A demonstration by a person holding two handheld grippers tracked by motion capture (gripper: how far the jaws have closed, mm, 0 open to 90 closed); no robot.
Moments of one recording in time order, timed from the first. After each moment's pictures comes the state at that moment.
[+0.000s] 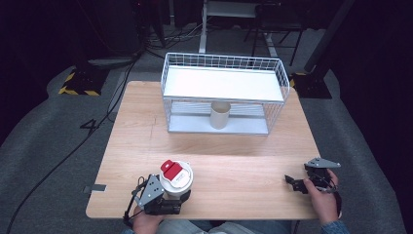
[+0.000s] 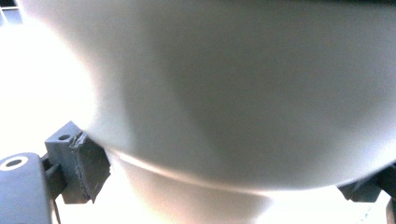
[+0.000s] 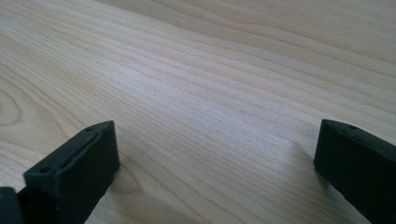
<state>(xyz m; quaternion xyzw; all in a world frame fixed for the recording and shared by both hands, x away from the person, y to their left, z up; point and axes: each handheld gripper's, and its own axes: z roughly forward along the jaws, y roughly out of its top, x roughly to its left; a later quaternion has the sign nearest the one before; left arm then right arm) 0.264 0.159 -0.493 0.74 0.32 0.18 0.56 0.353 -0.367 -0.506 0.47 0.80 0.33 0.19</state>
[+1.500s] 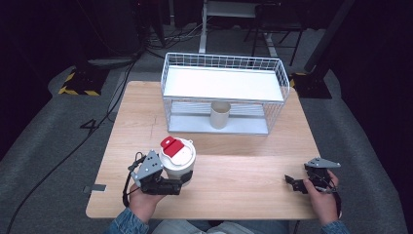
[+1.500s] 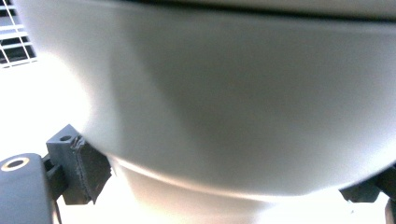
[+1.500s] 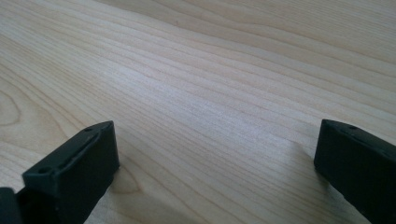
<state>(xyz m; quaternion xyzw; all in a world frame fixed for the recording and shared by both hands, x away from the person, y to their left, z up) 0.295 0.158 -0.408 0.75 0.31 0.16 0.56 0.353 -0.367 -0.506 0.47 0.80 0.33 0.19</state>
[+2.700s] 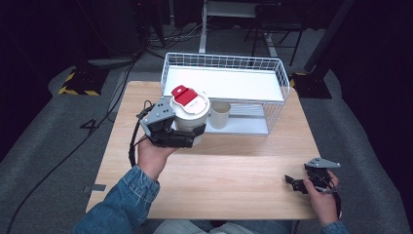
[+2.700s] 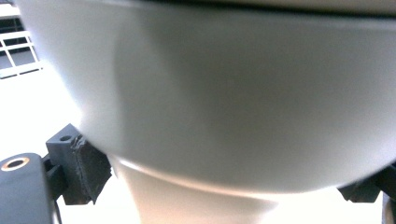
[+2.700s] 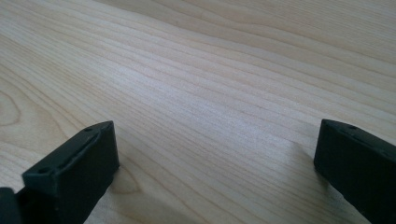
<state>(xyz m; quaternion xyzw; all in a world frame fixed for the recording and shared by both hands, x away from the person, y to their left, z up) 0.364 0.132 -0.303 0.75 0.29 0.19 0.57 0.353 -0.367 -0.506 0.47 0.80 0.33 0.19</state>
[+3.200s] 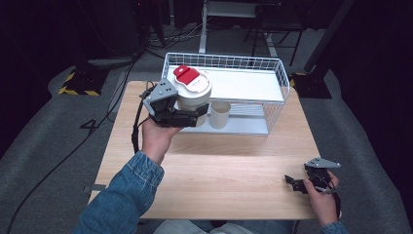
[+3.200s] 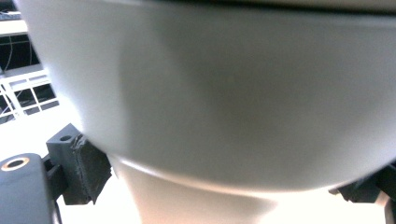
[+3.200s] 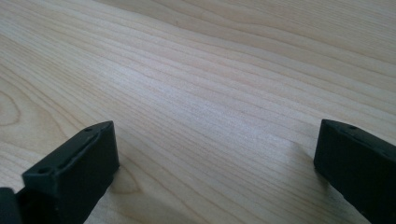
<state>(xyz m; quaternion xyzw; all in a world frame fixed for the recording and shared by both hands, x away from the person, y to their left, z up) 0.398 0.126 -0.278 0.73 0.29 0.20 0.58 0.353 -0.367 -0.506 0.47 0.80 0.33 0.20</state>
